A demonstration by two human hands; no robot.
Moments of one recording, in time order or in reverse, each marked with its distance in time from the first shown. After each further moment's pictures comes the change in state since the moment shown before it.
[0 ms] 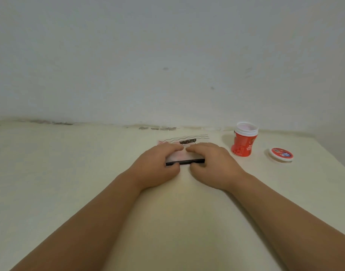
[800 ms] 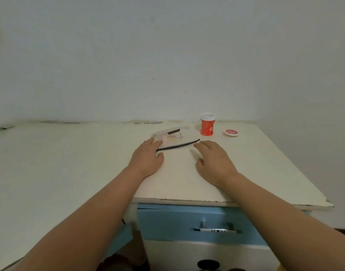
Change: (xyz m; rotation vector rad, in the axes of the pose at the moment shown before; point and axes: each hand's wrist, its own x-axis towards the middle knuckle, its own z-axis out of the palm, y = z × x) left_hand -0.086 0.052 0.004 0.205 0.047 -0.176; right_hand -0.143 -0.029 -0.037 -0.223 0.132 0.103
